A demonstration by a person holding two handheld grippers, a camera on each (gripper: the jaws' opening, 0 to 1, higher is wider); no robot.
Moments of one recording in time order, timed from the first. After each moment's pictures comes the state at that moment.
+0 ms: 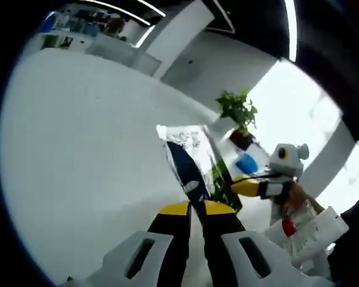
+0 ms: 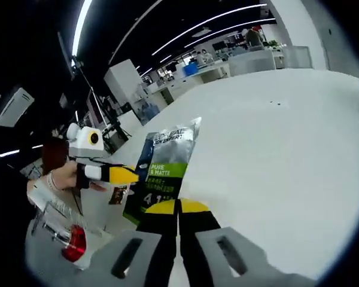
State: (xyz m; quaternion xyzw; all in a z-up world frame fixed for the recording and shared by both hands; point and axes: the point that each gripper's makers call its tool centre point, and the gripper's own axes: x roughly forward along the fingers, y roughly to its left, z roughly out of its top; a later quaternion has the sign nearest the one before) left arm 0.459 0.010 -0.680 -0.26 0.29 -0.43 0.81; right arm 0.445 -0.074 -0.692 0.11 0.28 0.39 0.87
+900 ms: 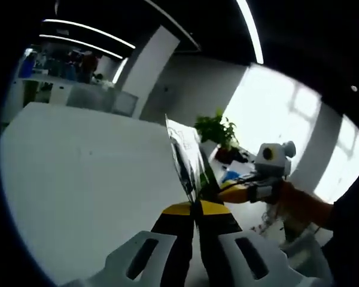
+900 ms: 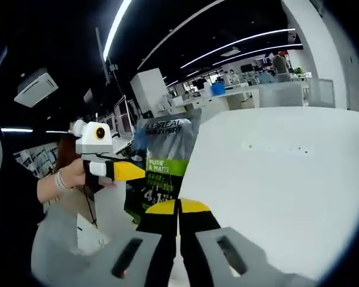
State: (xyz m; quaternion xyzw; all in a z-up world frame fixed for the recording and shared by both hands) left arm 0.447 0.041 -0.605 -0.16 0.20 -0.46 0.85; right arm 0.430 -0.020 -0.617 0.06 0.22 0.44 0.87
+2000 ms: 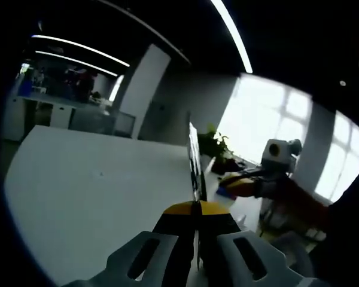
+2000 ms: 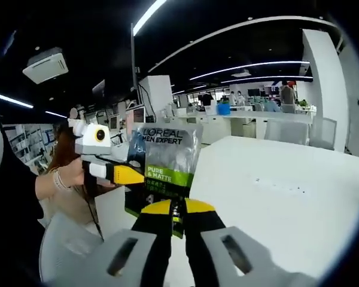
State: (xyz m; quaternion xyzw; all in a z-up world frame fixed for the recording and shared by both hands) left arm 0.393 0.110 -0.551 -0.15 0.15 -0.46 0.86; right arm 0.388 0.033 -0.542 -0.02 0.14 0.44 0.88
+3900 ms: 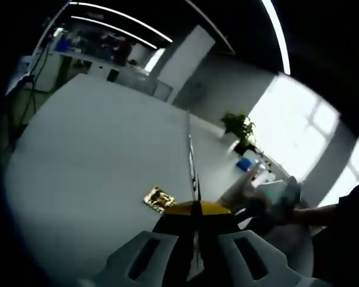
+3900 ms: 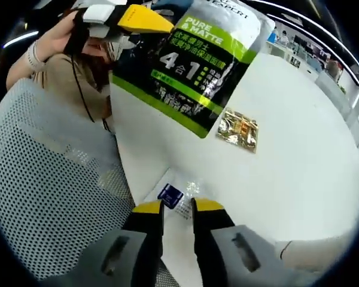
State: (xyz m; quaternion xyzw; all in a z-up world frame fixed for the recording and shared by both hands) left arm 0.317 0.236 -0.661 -0.22 0.27 -0.36 0.87; right arm 0.269 0.139 -0.784 -0.25 0.40 0.48 0.74
